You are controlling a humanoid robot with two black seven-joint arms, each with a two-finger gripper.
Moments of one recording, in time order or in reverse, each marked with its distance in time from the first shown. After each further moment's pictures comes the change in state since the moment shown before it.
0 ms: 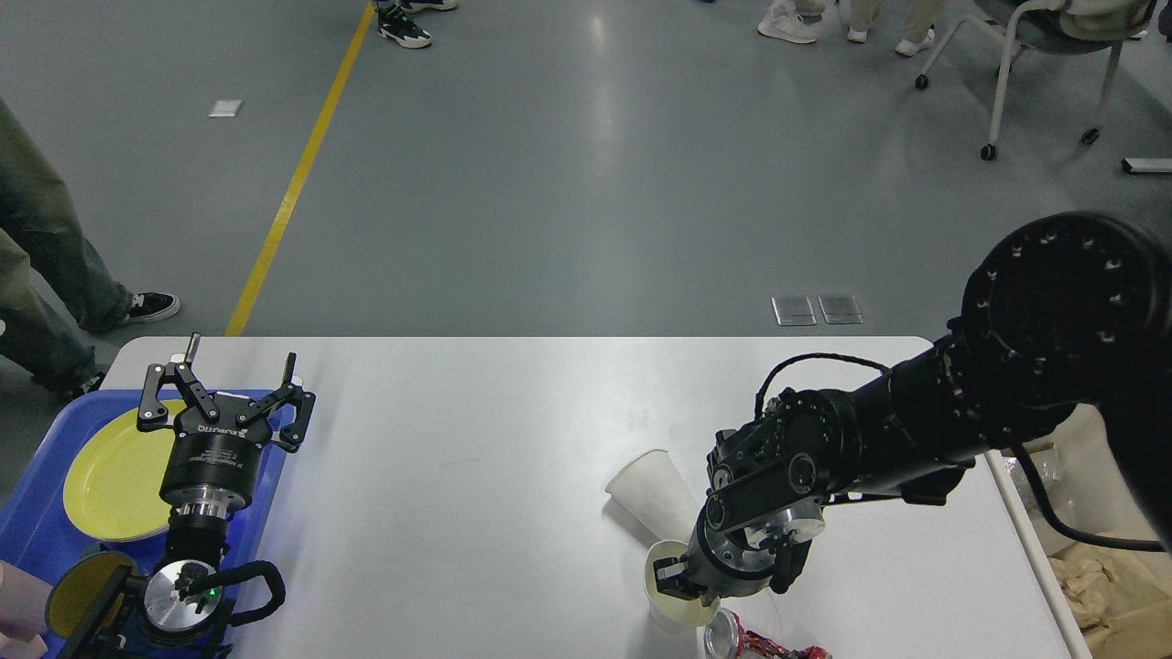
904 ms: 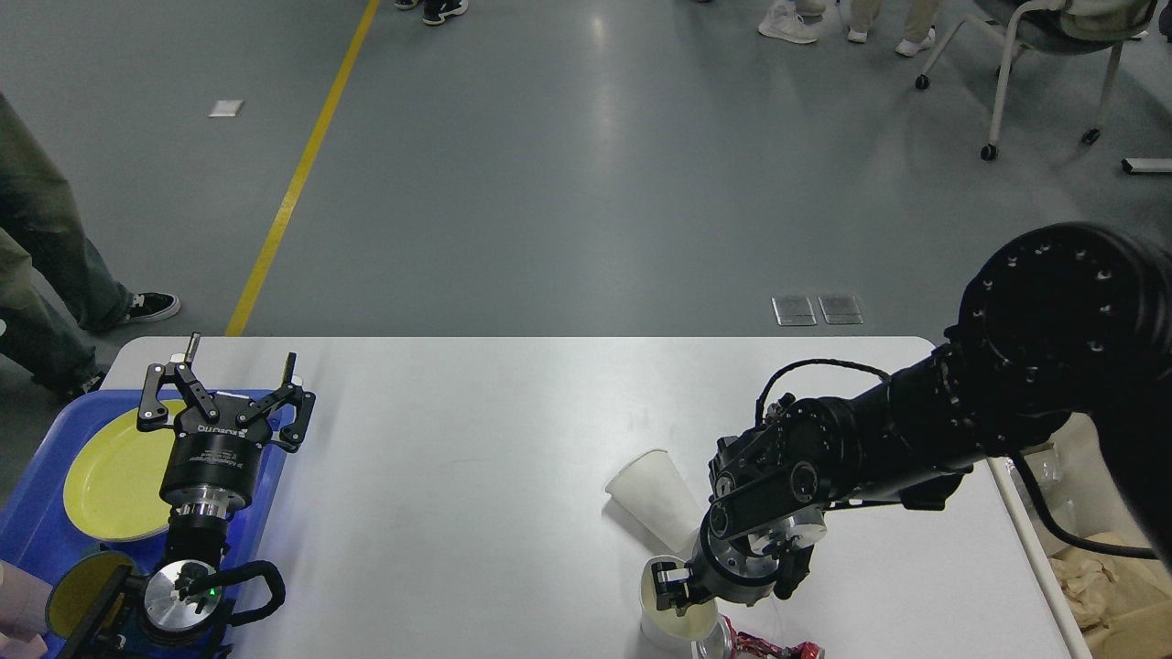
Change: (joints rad) left arm 0.000 0.000 0.000 0.000 0.000 0.000 0.000; right arm -0.082 0.027 -0.008 -0.040 -0.056 -0.013 -0.002
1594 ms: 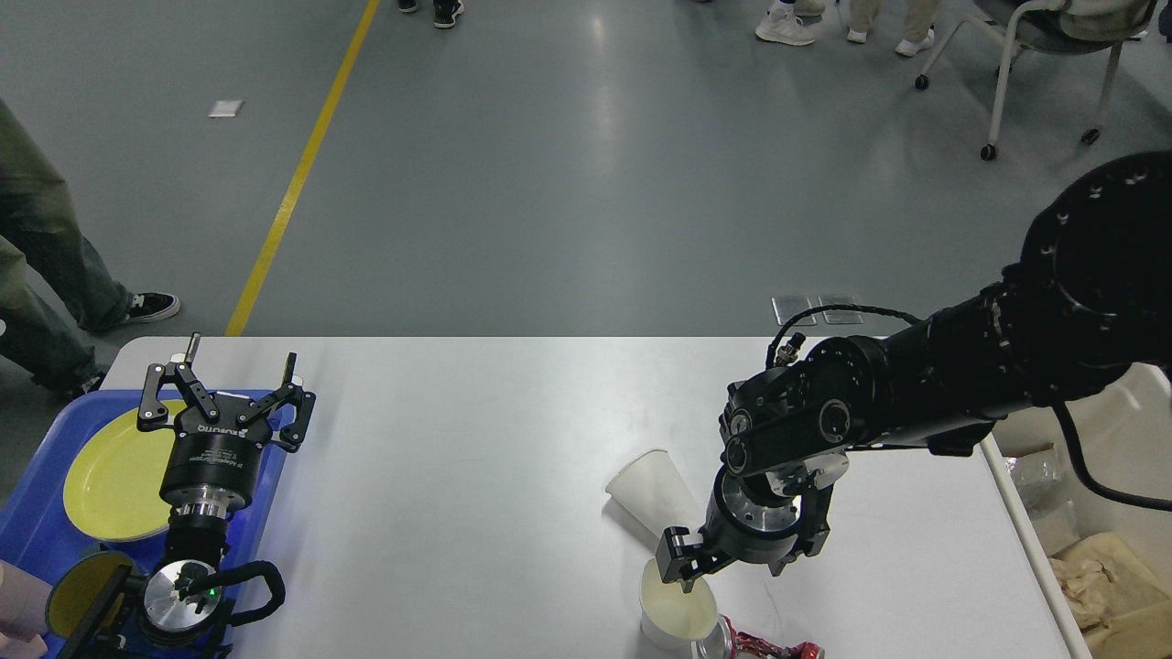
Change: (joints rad) left arm 0.000 0.000 0.000 0.000 0.001 -0.001 0.000; right arm 0.117 -0.066 0.009 0.015 -0.001 0.187 0.001
